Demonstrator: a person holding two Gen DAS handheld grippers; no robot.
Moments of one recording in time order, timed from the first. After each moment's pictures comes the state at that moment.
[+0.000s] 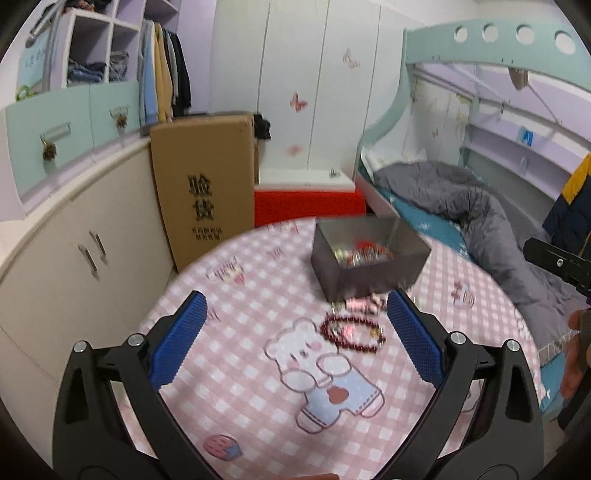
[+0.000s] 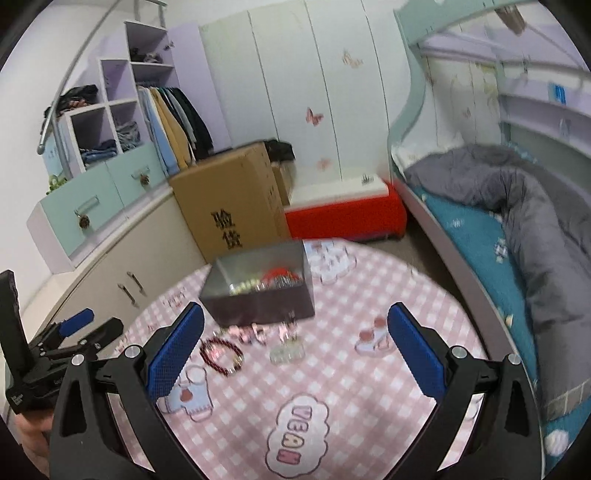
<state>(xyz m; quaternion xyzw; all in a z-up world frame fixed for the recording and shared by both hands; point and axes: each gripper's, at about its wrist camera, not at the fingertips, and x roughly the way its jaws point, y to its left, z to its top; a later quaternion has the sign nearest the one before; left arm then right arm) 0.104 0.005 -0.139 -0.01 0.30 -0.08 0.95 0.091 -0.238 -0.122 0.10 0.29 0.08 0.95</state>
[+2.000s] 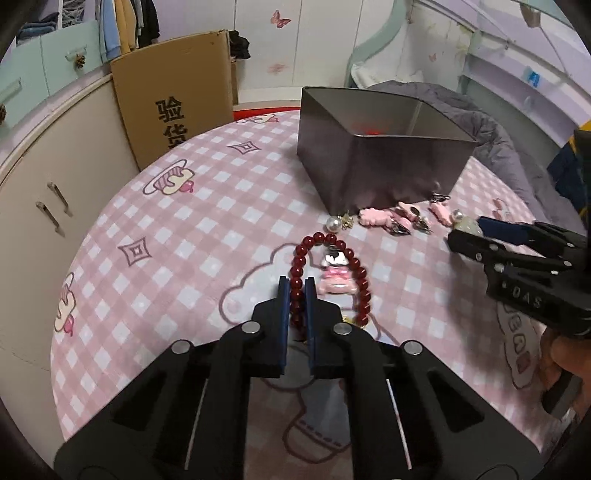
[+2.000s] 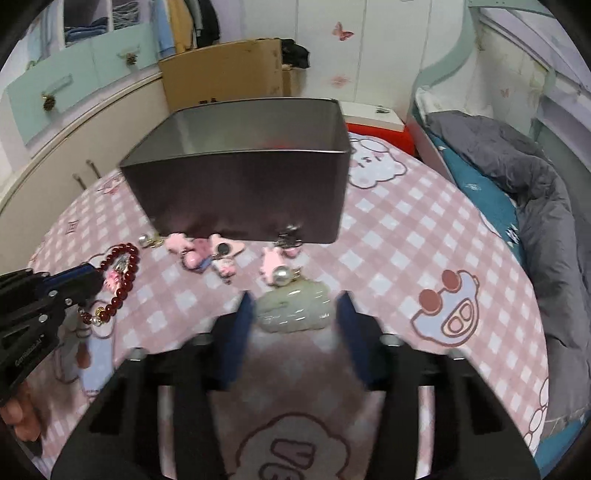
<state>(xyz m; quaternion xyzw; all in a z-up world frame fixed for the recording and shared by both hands) 0.161 -0.012 -0.233 0.02 0.43 -0.11 0.90 0.171 -0.178 -0.223 -0.03 0.43 0.08 0.90</state>
